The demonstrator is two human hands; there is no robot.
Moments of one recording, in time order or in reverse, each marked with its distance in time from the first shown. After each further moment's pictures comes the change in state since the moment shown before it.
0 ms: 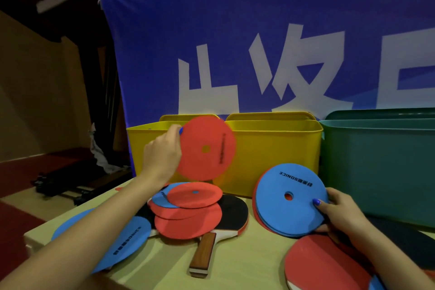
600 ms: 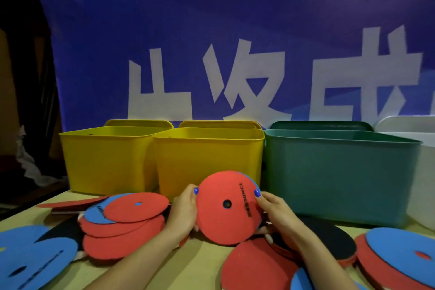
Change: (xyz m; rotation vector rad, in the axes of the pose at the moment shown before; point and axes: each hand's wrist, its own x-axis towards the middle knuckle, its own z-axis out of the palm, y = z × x) left_hand -0.092 0.106 0.118 -0.715 -0.517 -0.399; right_hand -0.008 -0.009 -0.007 0.113 -0.156 0.013
